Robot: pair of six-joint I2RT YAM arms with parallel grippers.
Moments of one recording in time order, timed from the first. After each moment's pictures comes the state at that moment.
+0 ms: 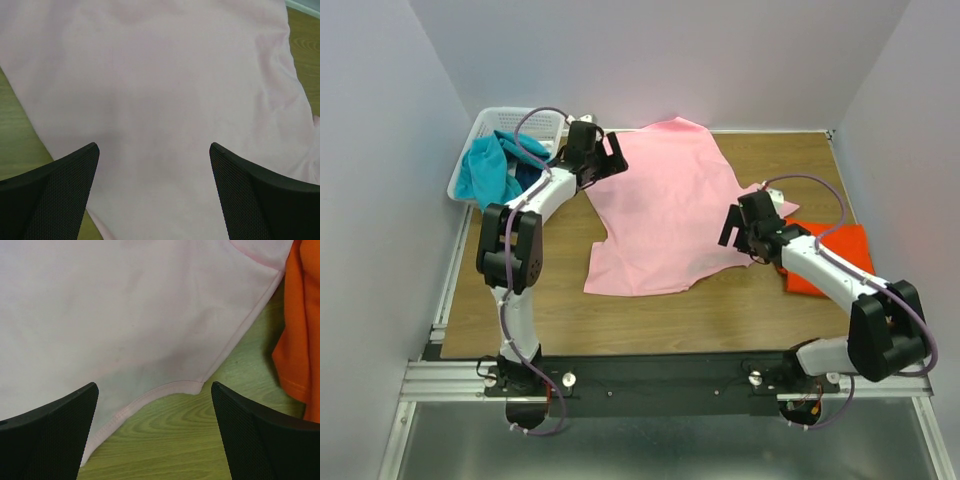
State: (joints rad) left arm -0.28 1.98 1.55 -0.17 0.07 -0.54; right arm 0.38 1.36 0.84 -0.39 0.31 0.58
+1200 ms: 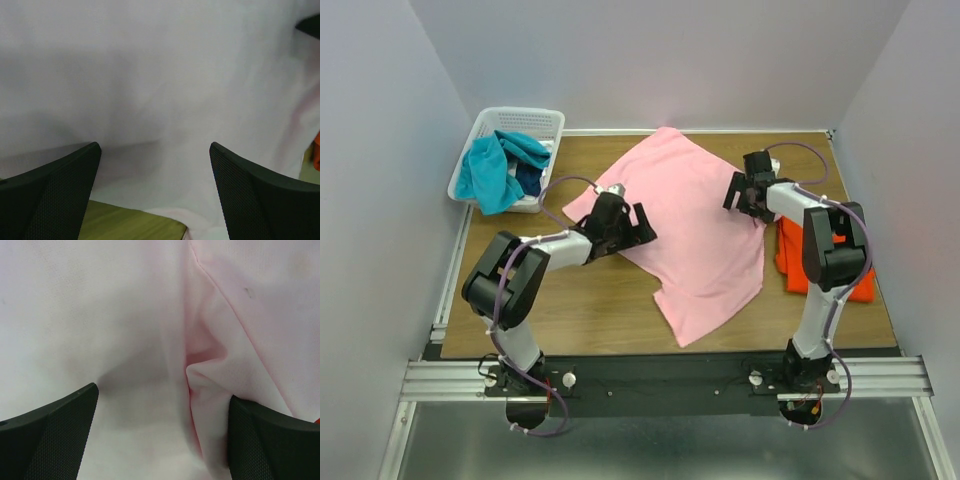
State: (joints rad) left arm -0.50 1.76 0.91 0.13 0.12 -0.72; right arm 0.17 1.96 1.29 -0.32 0.23 0.44
